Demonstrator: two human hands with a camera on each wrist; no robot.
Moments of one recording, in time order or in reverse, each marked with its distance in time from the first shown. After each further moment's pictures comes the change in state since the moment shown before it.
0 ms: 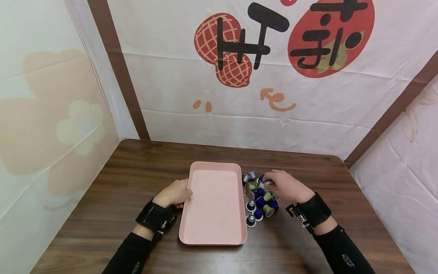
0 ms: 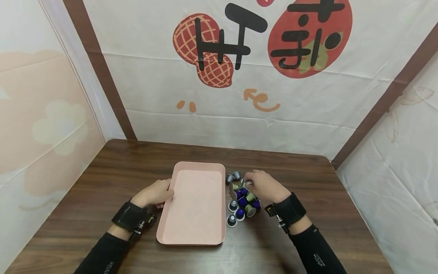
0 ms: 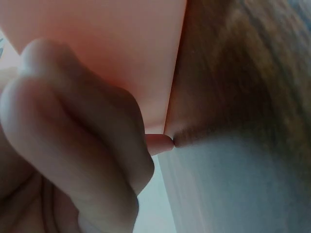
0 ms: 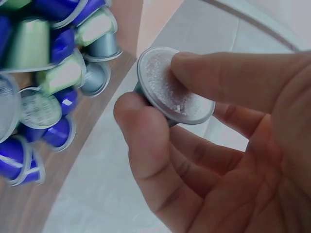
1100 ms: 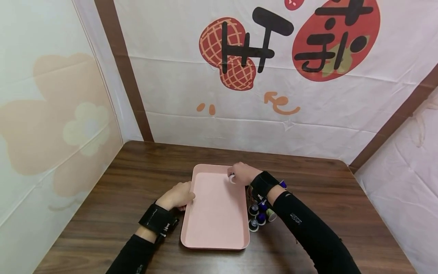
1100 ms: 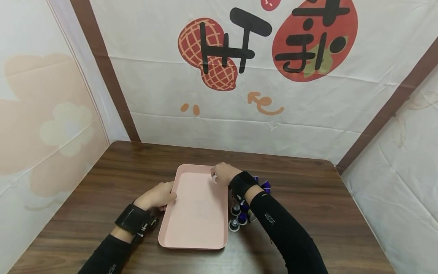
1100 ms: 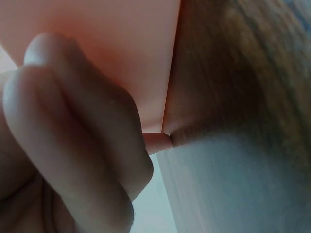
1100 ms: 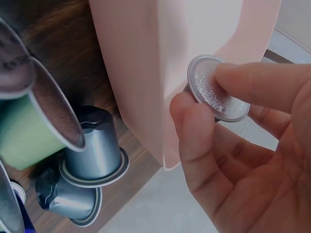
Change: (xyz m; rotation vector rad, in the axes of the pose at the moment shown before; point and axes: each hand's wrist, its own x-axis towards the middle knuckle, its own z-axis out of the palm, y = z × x) left_hand 0.001 0.001 0.005 0.023 0.028 -0.070; right_hand 0.132 -0.036 0.041 -0.076 -0.259 -0.050
